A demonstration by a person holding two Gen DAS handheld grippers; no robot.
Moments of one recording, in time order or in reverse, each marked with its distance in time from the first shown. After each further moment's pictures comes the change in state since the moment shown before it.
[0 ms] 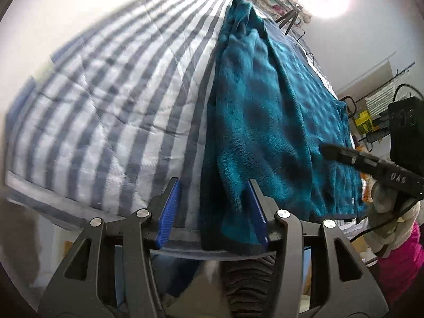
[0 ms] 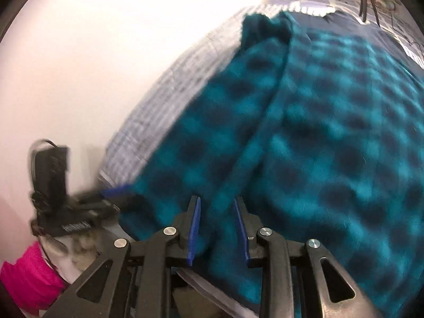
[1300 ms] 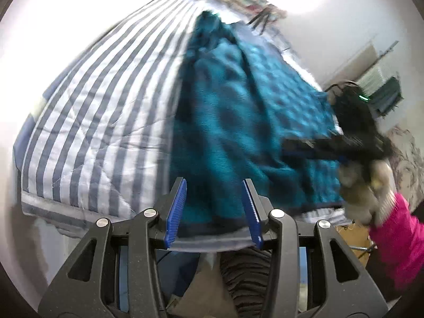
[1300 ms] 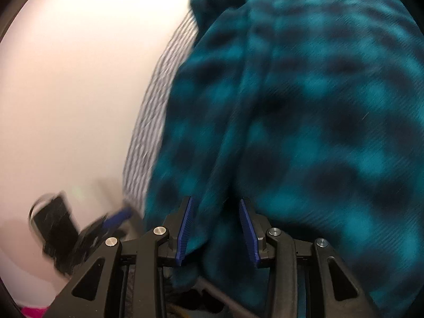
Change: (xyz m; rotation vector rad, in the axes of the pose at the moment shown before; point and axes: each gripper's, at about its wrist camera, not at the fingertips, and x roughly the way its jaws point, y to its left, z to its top) left arm -0.020 -0.030 0.002 0.124 -0.017 0.002; right arm 0.049 -0.069 -0.027 0.297 0.111 0.245
